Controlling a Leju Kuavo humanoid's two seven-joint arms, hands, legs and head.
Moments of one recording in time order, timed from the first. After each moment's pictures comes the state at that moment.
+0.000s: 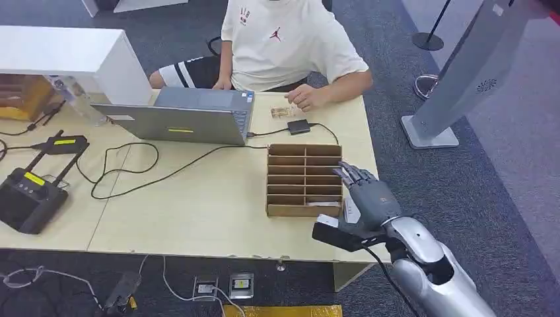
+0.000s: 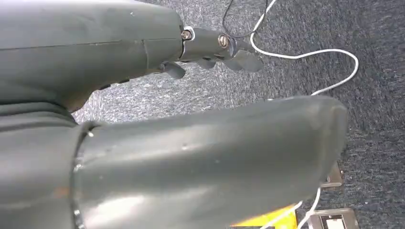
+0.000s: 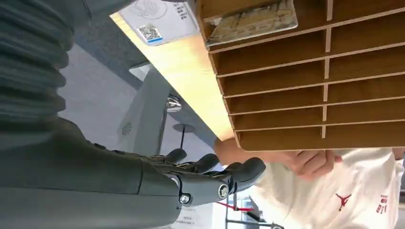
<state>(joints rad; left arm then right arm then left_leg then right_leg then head) -0.16 0.34 -0.85 -0.42 0.43 0.31 -0.18 -0.33 -0.38 0.68 -1.51 0.95 0.21 0.06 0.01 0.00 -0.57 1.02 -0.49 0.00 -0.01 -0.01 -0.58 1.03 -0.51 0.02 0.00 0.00</state>
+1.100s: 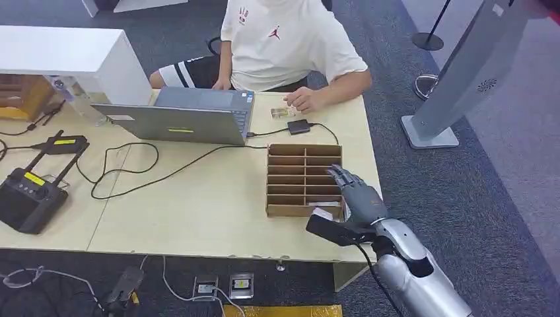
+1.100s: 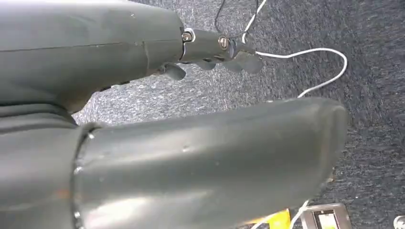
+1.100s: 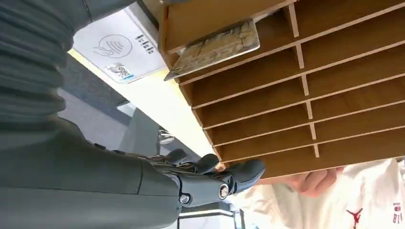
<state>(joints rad) -0.19 0.33 -0.87 -0.42 0.42 0.28 -0.16 -0.35 -0.29 0.68 -1.31 0.84 0.07 0.00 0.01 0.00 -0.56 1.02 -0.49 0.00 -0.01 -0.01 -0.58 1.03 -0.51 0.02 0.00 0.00</state>
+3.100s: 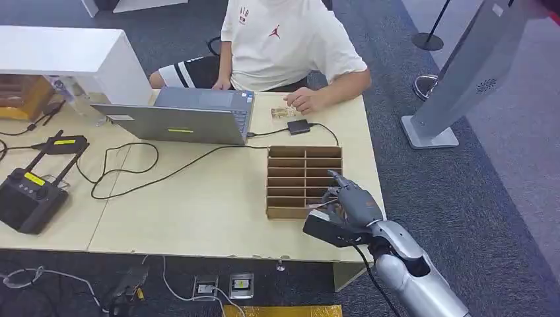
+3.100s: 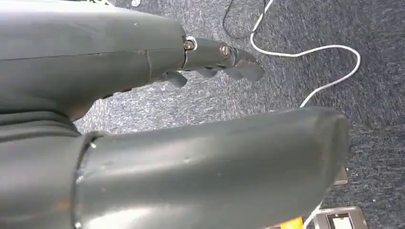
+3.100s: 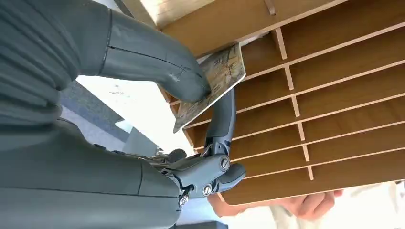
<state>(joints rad) -0.21 0.32 -0.88 -0.41 0.41 0.27 -0.09 -0.35 -0.29 0.70 -1.31 0.79 0.13 0.02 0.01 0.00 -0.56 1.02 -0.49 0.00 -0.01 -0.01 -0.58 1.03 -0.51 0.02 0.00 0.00</state>
